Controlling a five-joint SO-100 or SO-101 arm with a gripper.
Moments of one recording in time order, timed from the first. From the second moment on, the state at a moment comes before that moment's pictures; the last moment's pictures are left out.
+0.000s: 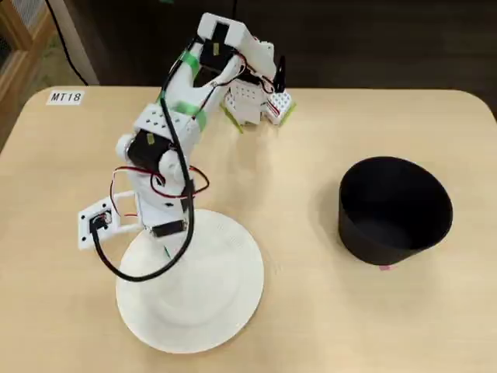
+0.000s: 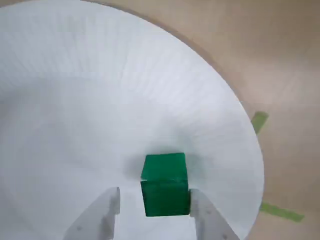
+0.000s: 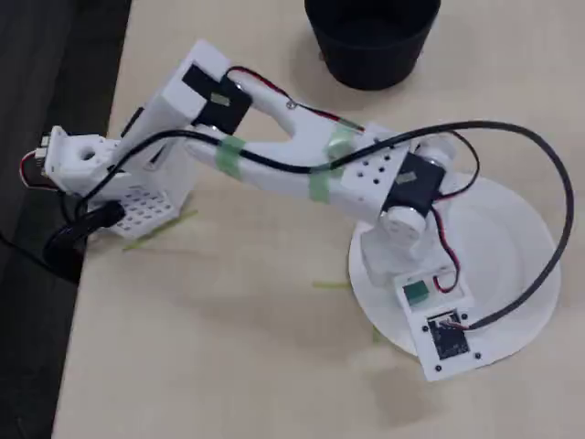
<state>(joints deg) 23.7 53.0 52.5 84.6 -45.4</state>
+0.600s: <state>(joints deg) 26.1 51.6 51.2 83.5 -42.8</state>
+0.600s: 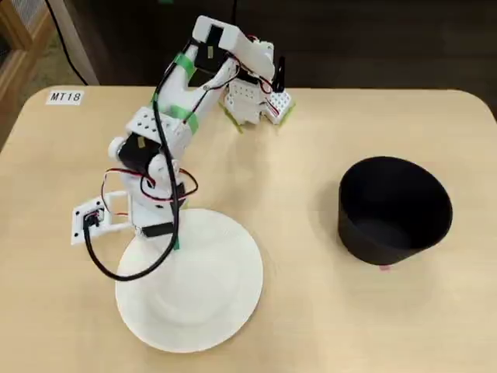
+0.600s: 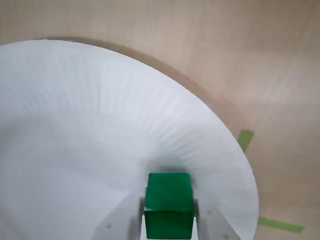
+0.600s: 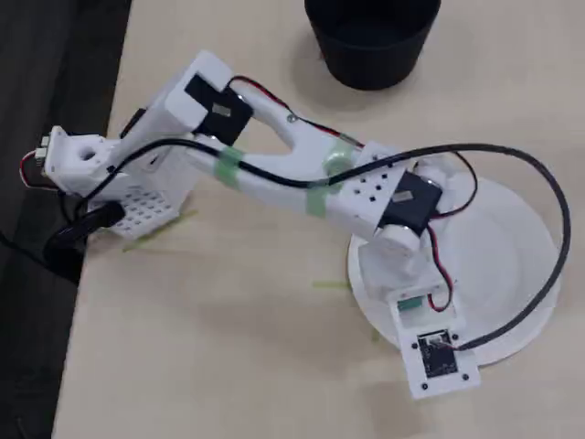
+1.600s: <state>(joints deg) -19.5 83.7 49.6 86.7 22.5</state>
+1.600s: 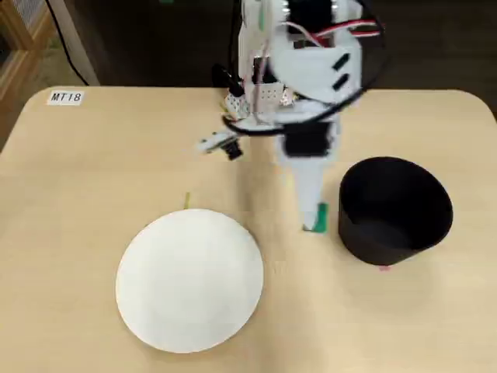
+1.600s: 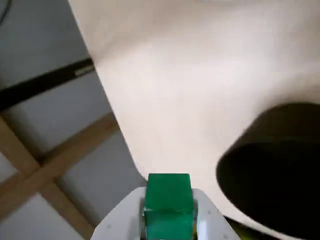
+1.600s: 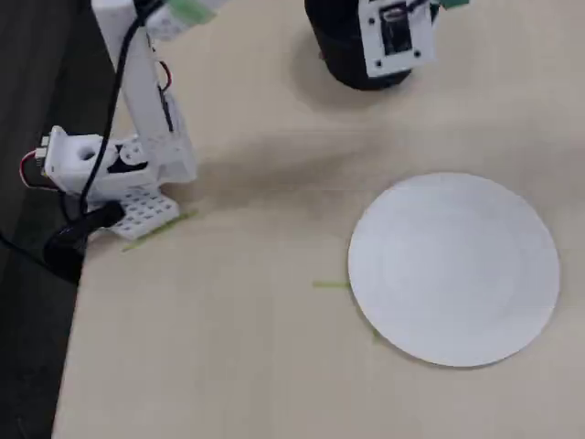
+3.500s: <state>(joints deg) 2.2 118.6 83.9 85.6 9.4</state>
